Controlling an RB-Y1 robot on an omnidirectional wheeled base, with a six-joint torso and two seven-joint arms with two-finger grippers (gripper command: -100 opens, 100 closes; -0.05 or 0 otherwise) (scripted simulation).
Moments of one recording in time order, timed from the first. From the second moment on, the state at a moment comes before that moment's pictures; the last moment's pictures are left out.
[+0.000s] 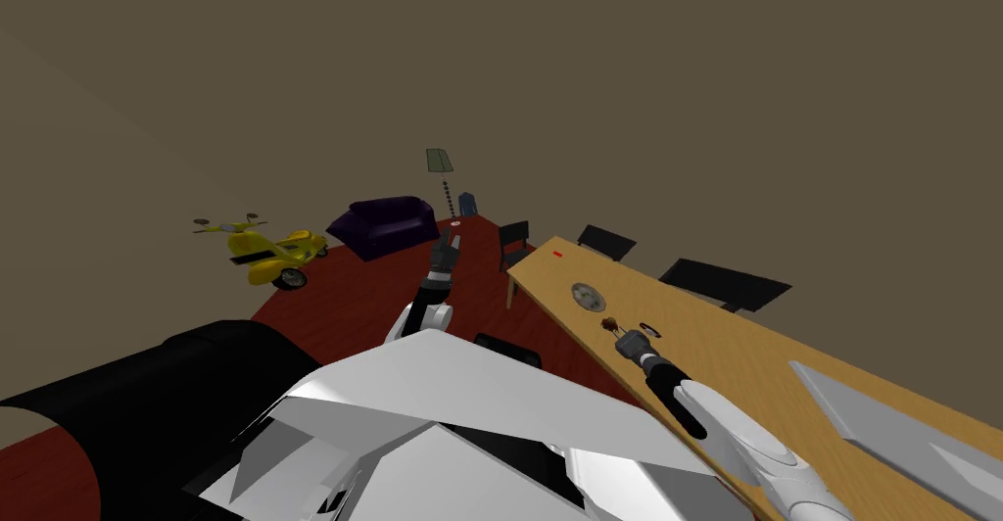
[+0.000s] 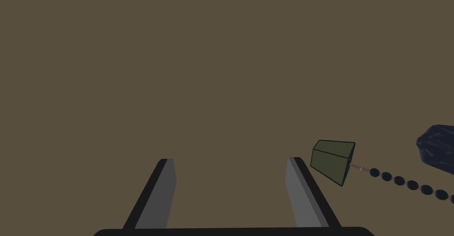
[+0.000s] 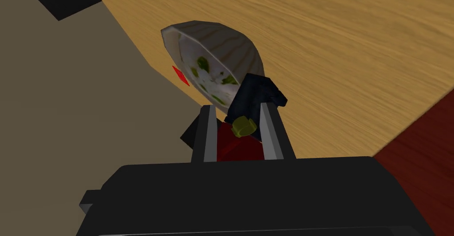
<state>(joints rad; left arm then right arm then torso) 0.50 0.01 -0.02 -2.22 -0.05 -0.45 0.09 0.18 -0.91 0.36 -1.26 0.93 -0.02 0.73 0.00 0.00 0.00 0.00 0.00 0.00</state>
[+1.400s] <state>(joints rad) 0.50 0.01 -0.02 -2.22 -0.05 -0.45 0.09 0.37 -1.30 0.39 -1.45 0.65 -0.07 0.63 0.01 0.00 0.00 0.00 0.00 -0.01</state>
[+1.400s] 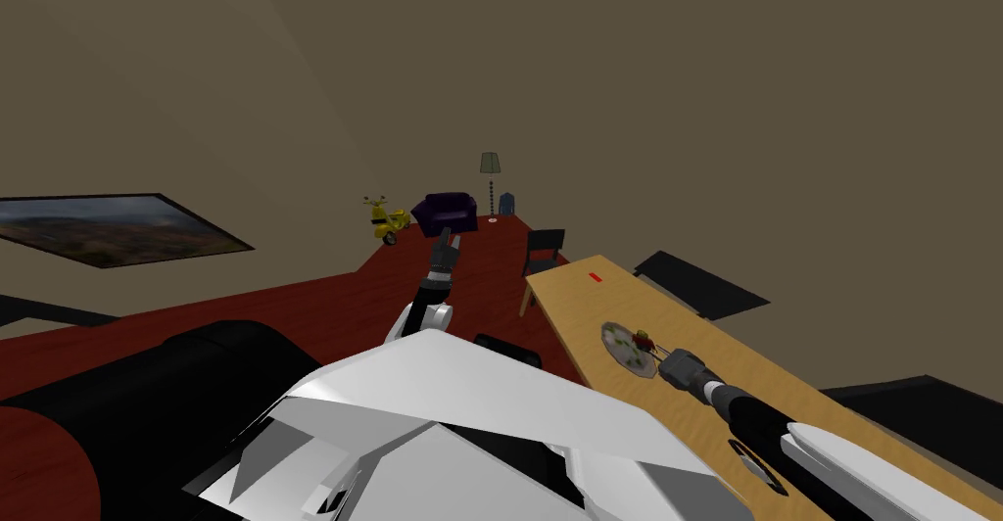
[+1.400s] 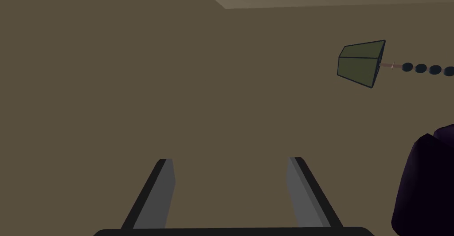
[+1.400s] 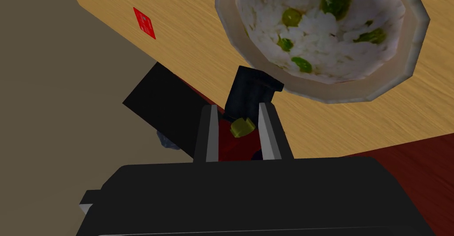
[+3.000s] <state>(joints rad) 0.50 0.01 -0.02 -2.22 -0.05 -0.45 0.09 0.39 -1.43 0.36 -1.51 0.61 -0.11 0.58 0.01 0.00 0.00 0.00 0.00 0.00</state>
